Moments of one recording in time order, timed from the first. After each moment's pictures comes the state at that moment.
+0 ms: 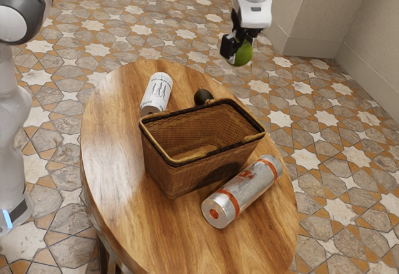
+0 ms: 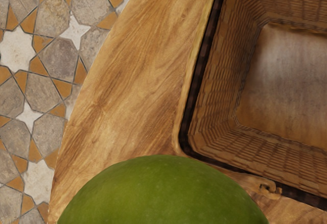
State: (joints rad) arm -0.29 -0.02 0.20 -1.43 0.29 1.59 0.82
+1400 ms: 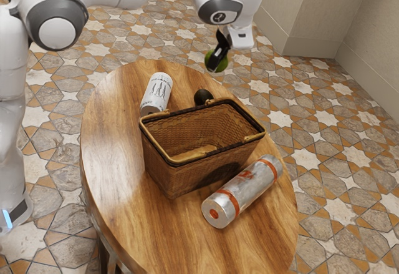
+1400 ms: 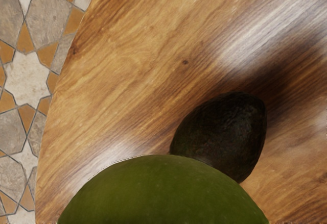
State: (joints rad) arm -0.14 0.15 0.34 -1.58 0.29 1.84 0.82
